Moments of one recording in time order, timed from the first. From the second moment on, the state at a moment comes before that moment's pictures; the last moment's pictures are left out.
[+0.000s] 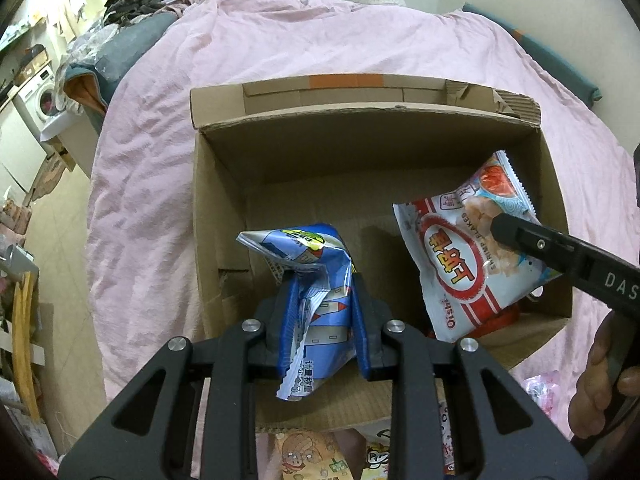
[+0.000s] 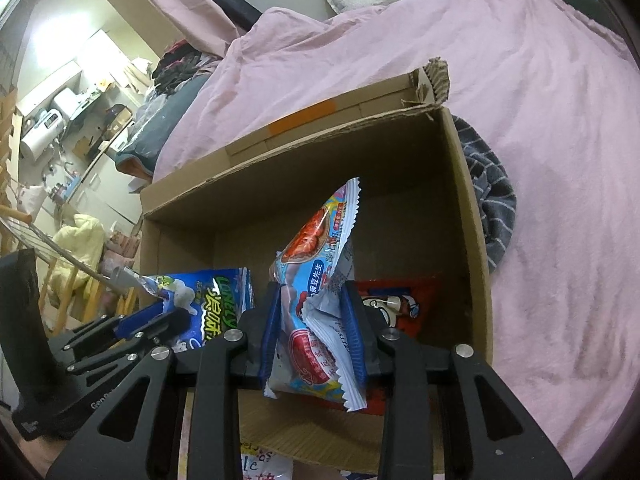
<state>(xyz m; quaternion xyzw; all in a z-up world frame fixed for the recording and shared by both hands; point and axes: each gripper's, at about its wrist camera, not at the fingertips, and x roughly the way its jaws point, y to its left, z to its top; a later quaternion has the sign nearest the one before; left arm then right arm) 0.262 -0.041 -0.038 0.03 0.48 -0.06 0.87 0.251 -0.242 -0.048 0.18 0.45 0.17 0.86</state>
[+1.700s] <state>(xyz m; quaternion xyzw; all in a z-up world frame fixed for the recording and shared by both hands) 0.159 0.009 -0.002 -0.06 0.44 -0.02 0.89 0.135 -0.253 0.006 0.14 0.40 0.15 0.89</state>
